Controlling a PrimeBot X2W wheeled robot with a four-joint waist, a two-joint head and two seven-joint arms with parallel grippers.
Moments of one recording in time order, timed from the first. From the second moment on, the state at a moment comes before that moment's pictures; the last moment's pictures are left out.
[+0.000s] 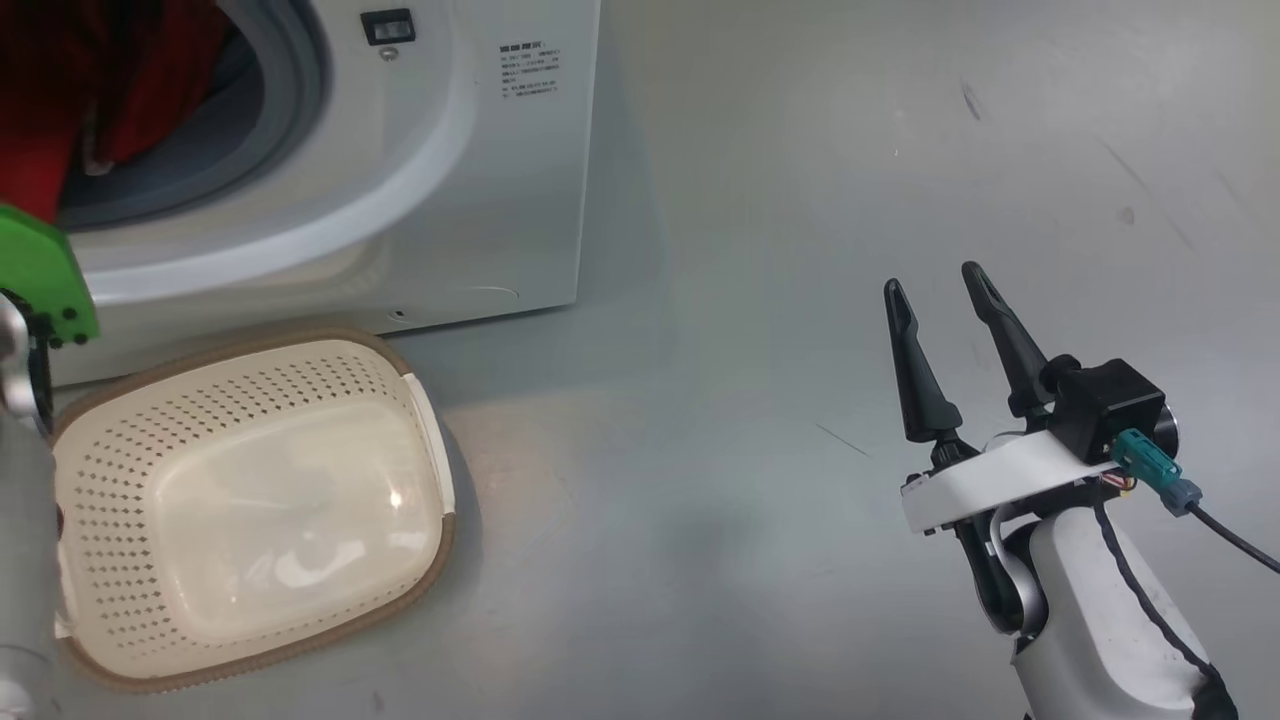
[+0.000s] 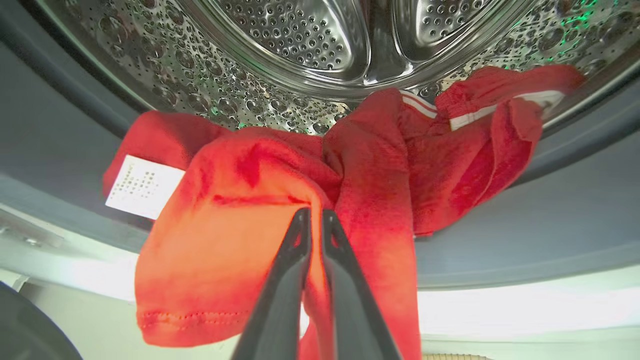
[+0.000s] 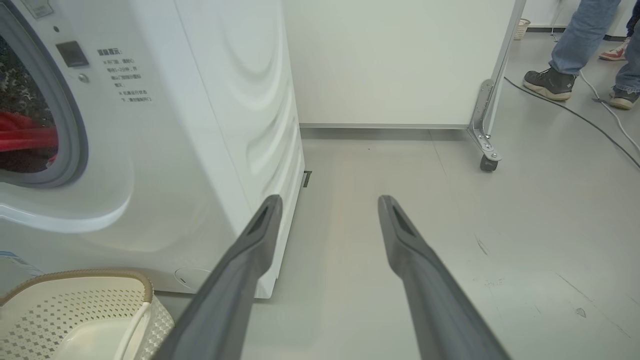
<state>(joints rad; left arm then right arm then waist) -0.89 0.27 0.01 0.93 -0.10 0.09 0.00 -0.28 -0.07 0.23 0.22 0.30 0.05 -0.25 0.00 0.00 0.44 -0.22</state>
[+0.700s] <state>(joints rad) -0.66 0.17 0.02 0.92 -0.17 -0.01 -0.24 -0.13 -0.07 0.20 0.25 0.30 0.06 -0.25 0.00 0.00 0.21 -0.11</state>
